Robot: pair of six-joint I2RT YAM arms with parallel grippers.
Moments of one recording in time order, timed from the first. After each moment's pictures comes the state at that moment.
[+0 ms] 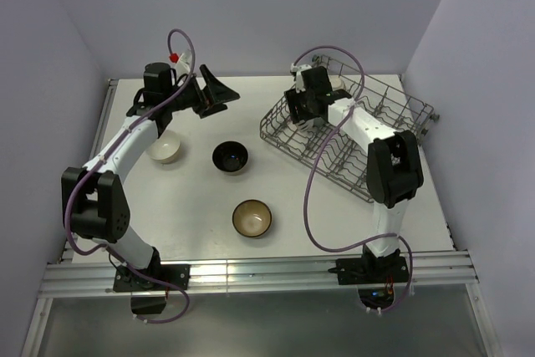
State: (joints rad) left arm -0.20 1.61 1.30 -0.03 0.77 -0.80; right arm 0.35 1.89 1.52 -0.42 0.02 -0.01
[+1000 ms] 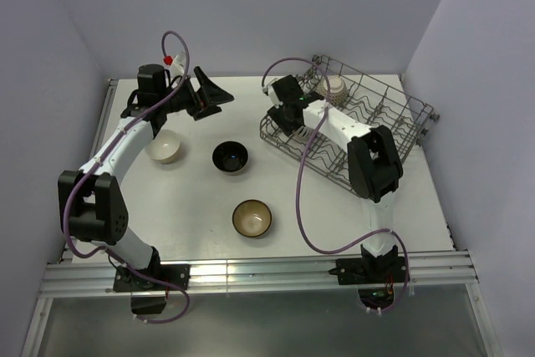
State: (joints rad) left arm -0.16 1.59 1.28 -0.07 0.79 -0.78; right arm 0.50 2.02 1.64 -0.59 0.26 -0.28
